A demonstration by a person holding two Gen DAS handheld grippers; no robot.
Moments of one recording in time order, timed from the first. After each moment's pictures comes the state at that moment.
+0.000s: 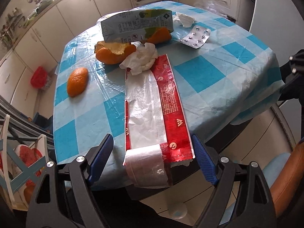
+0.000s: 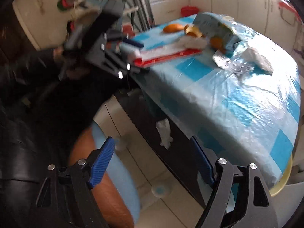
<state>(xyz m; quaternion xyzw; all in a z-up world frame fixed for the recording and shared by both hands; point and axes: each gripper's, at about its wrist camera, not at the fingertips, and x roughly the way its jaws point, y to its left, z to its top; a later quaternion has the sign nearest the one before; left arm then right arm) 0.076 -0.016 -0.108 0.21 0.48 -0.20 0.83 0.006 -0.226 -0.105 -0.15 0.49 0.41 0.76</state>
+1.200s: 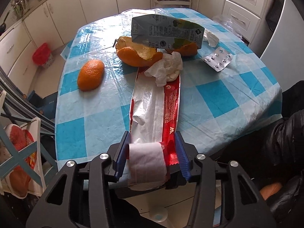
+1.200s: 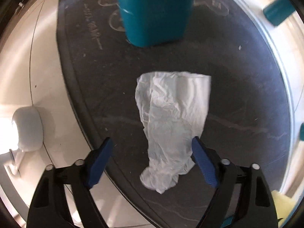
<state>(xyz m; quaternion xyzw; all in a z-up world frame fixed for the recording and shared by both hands) 0.108 0.005 -0.094 0.11 0.50 -0.17 0.84 0.094 -0.001 -0.533 -0.32 0.63 0.35 0.61</state>
